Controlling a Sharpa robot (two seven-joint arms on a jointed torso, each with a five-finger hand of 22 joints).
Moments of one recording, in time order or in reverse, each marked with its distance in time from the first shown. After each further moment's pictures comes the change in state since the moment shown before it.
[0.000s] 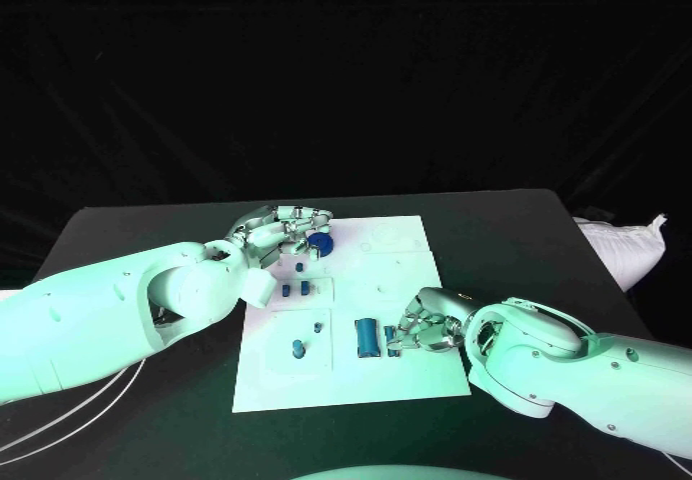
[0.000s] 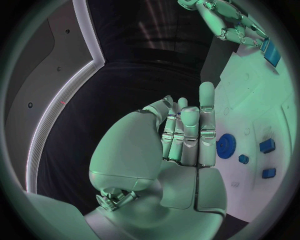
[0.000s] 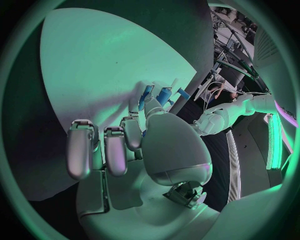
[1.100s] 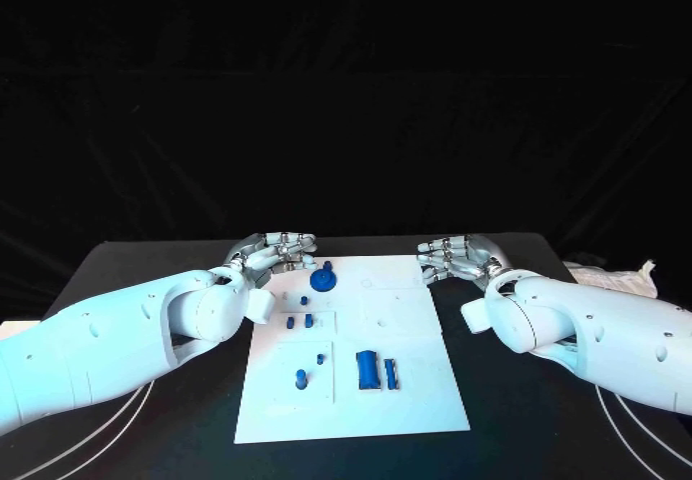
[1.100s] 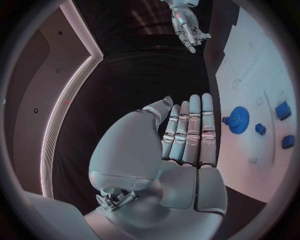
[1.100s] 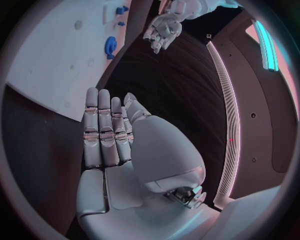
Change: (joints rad) left arm -0.041 0.065 -0.003 -0.191 0.036 -0.066 0.072; left_hand -0.011 -0.011 0.025 0.020 0.000 -0.064 0.029 -0.024 -0.040 -0.061 0.044 -0.126 -0.116 -0.340 0.083 -0.573 -0.444 0.000 -0.335 0.078 -0.299 -0.195; right arm 0.109 0.144 0.012 -0.473 1.056 -0.208 0.712; right_hand 0.181 0.040 0.098 -0.145 -0.022 -0.164 0.119 -0.099 -0.119 -0.379 0.115 -0.963 -0.964 -0.338 0.140 -1.294 -0.836 0.117 -0.437 0.122 -1.008 -1.003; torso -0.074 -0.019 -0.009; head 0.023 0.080
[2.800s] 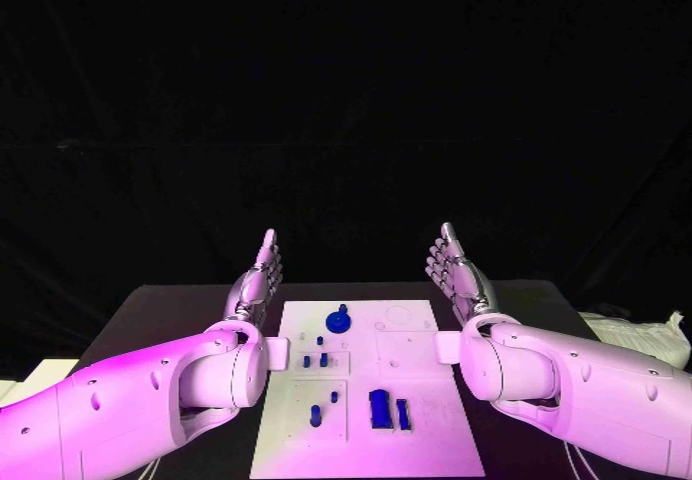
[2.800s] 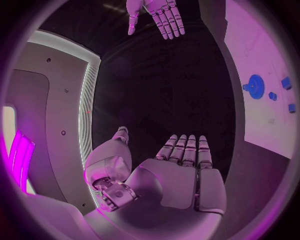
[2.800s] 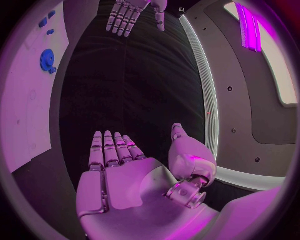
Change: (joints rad) left arm -0.075 -0.002 0.011 0.201 -0.034 -0.498 0.204; left_hand -1.113 0.060 -0.362 -0.070 -0.054 -0.680 -0.202 -0.298 -0.139 -0.739 -0.143 -0.367 -0.101 -0.734 -0.103 -0.523 -0.403 -0.148 -0.734 -0.189 -0.235 -0.629; right arm -0.083 0.002 0.055 0.194 0.302 -0.262 0.298; right_hand -1.209 -0.071 -0.055 -0.002 -0.060 -0.725 -0.187 -0.110 -0.261 -0.791 -0.119 -0.265 -0.377 -0.888 -0.074 -0.189 -0.464 -0.157 -0.791 -0.162 -0.382 -0.245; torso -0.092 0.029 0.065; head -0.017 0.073
